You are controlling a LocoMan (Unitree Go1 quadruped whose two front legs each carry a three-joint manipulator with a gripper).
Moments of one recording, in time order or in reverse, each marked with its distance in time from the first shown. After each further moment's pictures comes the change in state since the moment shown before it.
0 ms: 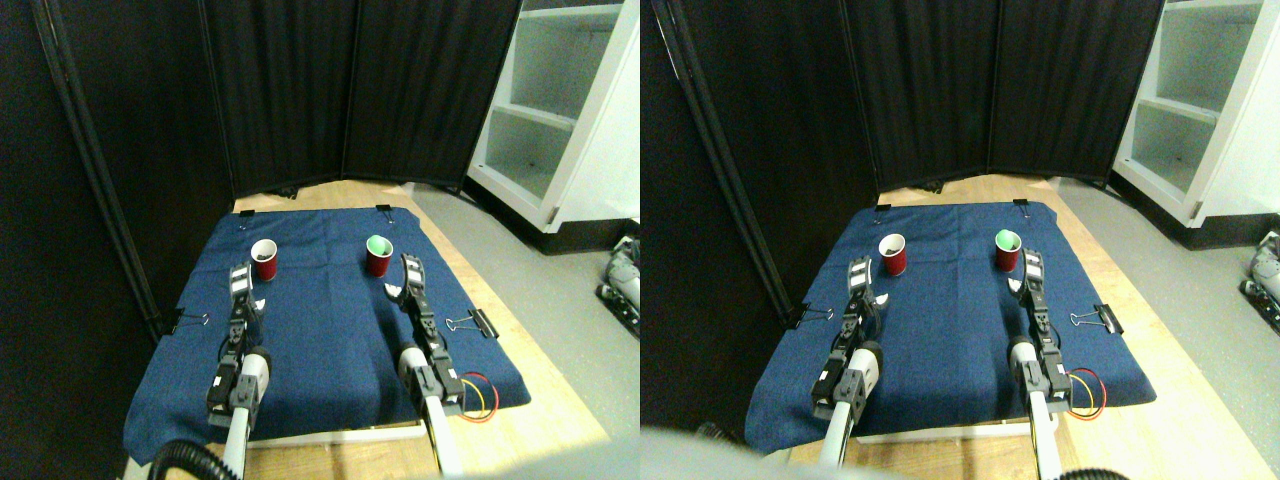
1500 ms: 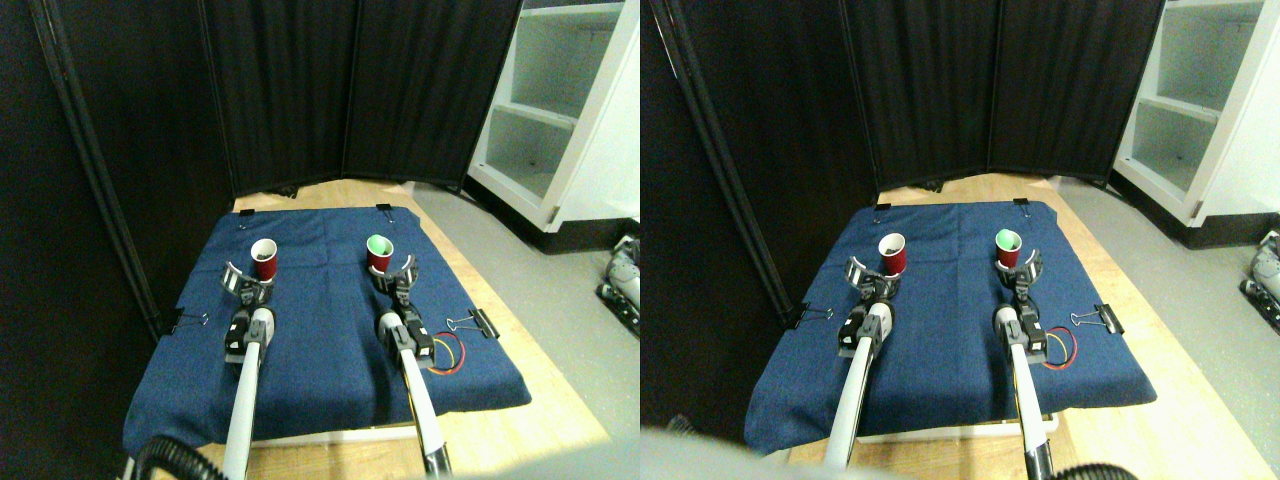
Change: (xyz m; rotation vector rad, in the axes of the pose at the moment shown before) right arm 0.041 -0.012 -0.025 0.863 -0.031 -0.305; left arm 0.058 0.029 -0.027 -0.817 0.024 0.294
